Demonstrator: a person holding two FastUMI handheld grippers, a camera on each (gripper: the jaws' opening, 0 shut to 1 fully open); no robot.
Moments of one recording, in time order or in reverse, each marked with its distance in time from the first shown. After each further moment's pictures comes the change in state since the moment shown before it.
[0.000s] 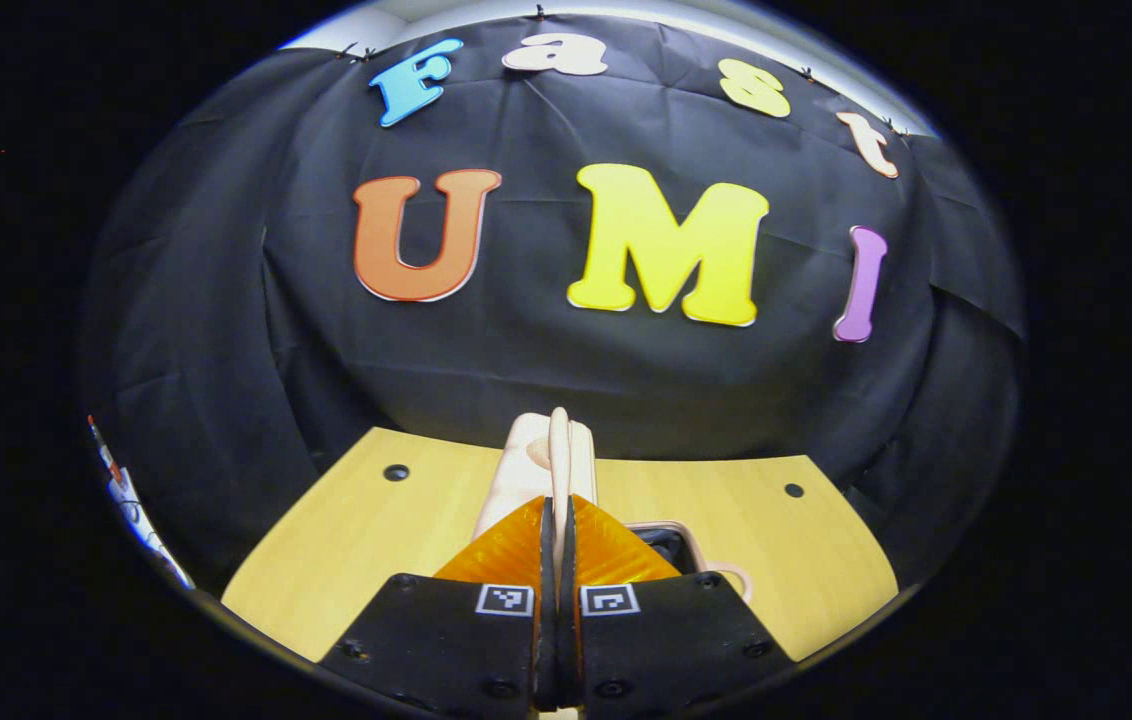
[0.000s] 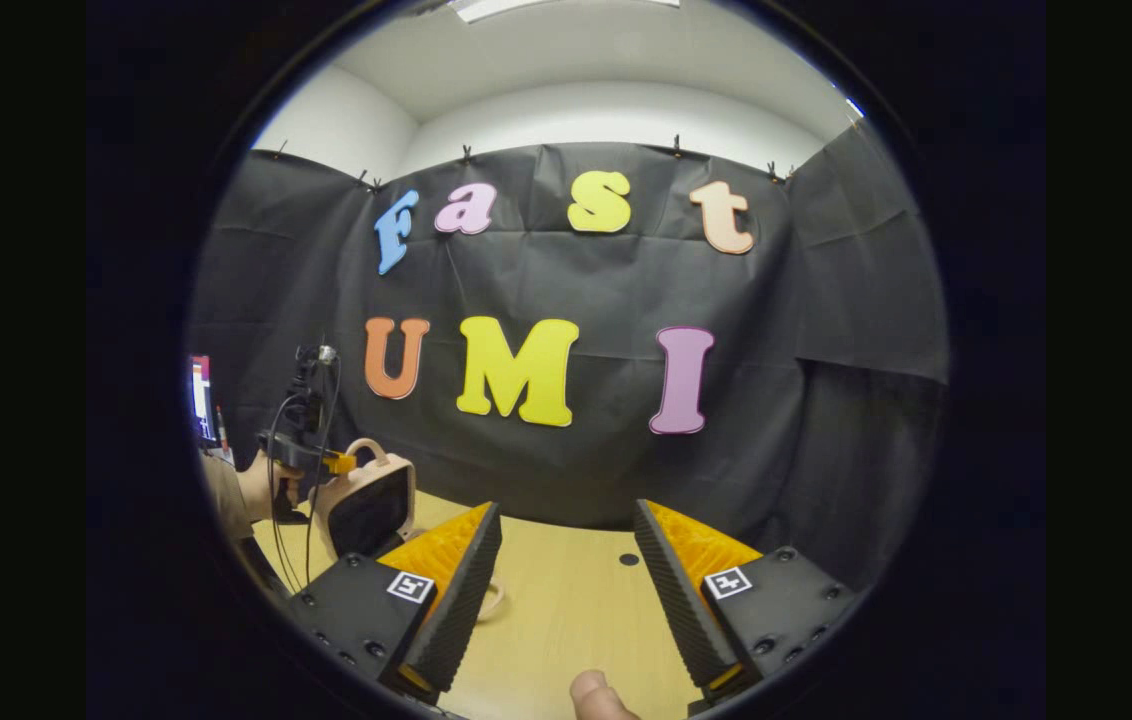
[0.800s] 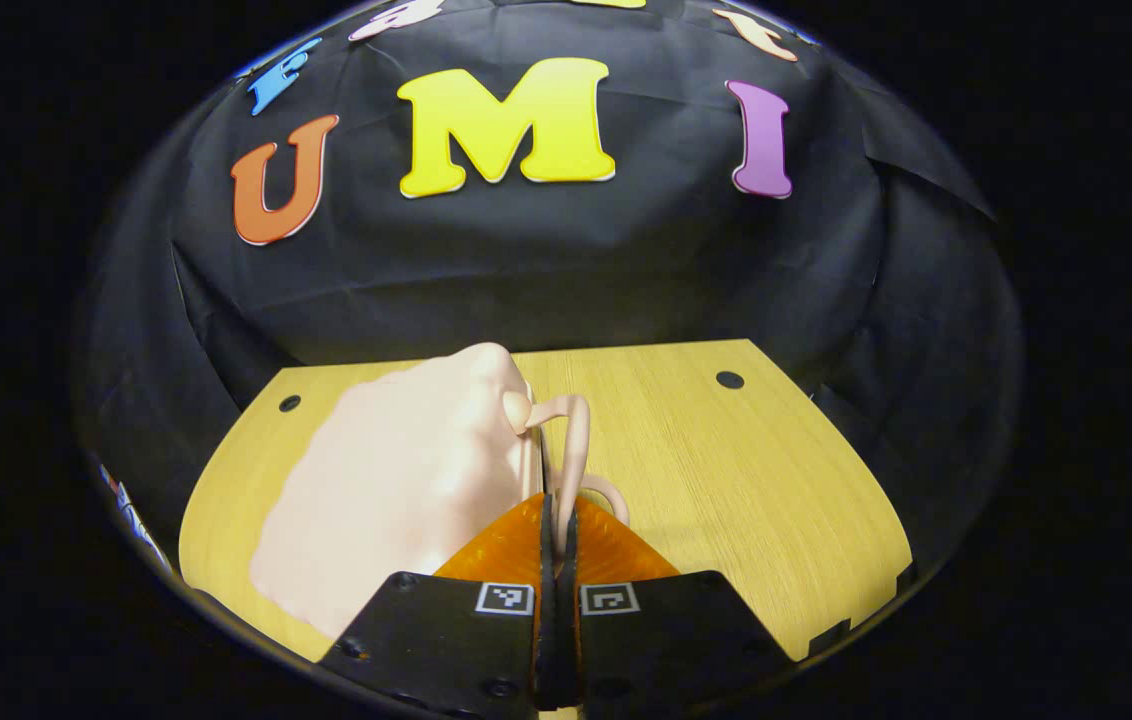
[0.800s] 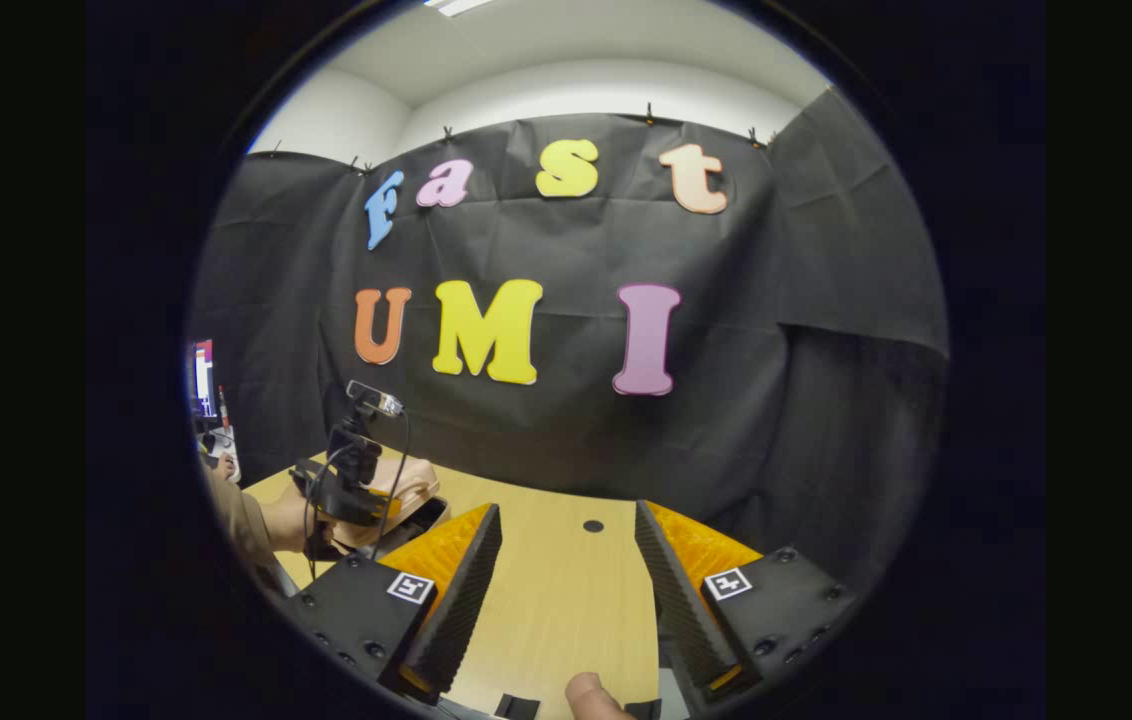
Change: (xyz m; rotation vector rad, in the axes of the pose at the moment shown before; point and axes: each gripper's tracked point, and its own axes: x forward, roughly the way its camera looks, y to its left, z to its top) left arm 0.041 -0.178 -0.163 0.146 0.260 -0.048; right arm -0.014 -0.116 -0.073 0.016 0.121 0.004
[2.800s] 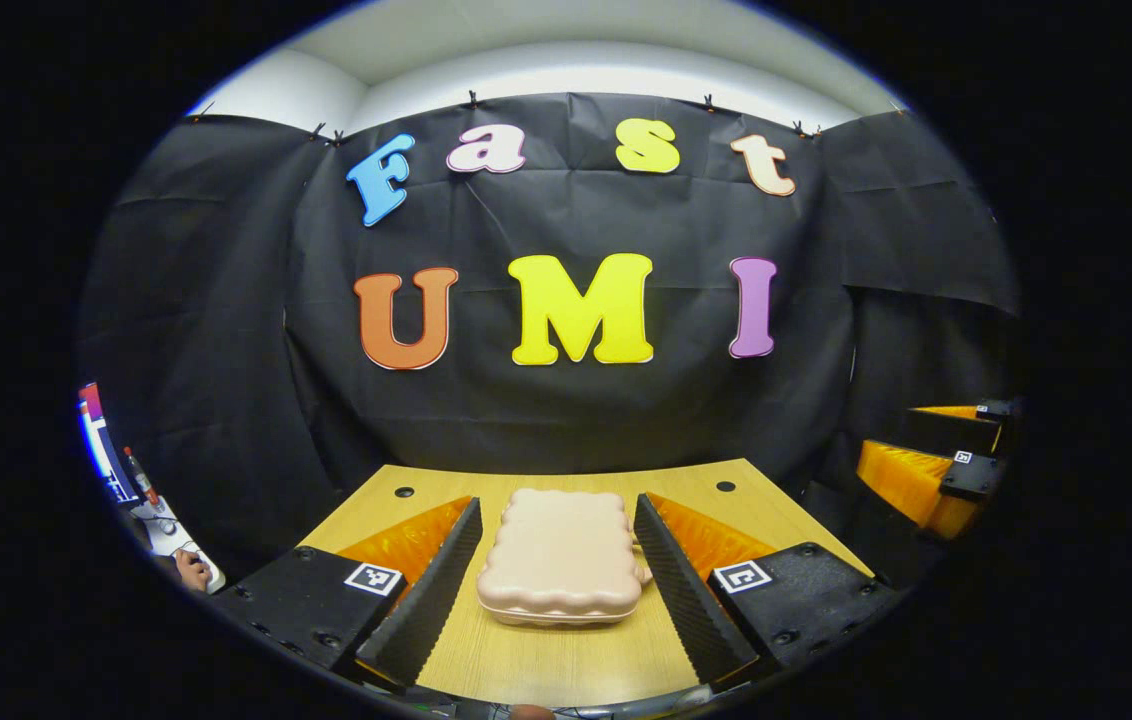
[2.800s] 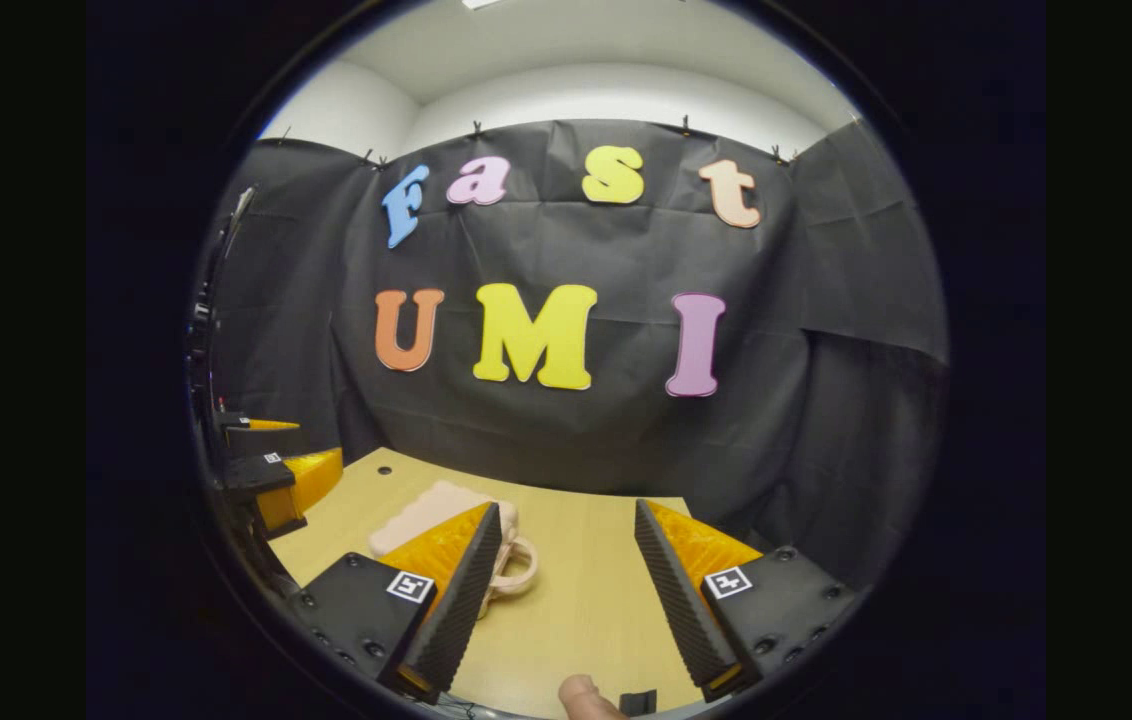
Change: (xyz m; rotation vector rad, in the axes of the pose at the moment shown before) left arm -0.296 0.099 0.058 -0.005 -0.446 0.072; right arm -0.012 0.196 0.024 -0.027 -0.042 0.000
